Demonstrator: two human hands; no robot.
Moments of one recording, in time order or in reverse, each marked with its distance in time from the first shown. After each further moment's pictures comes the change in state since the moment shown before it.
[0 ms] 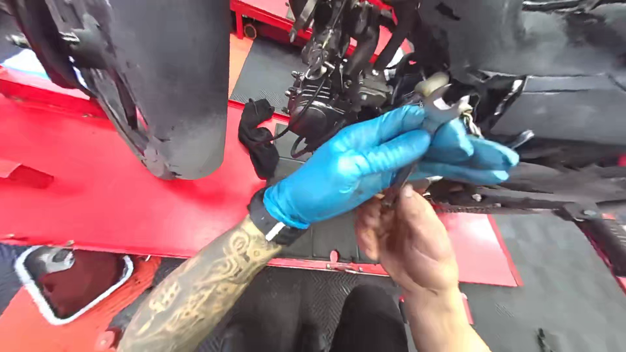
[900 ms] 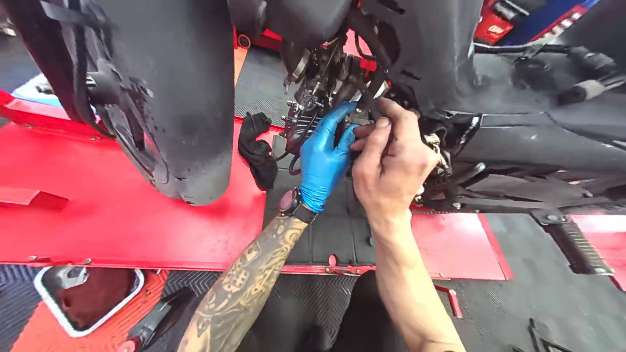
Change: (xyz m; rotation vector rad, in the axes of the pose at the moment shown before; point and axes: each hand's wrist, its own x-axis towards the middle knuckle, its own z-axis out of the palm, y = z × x) left_hand 0.037 -0.049 -0.068 1.223 0.730 0.329; right_hand 0.113 -0.027 0.034 -1.426 0.440 -0.687
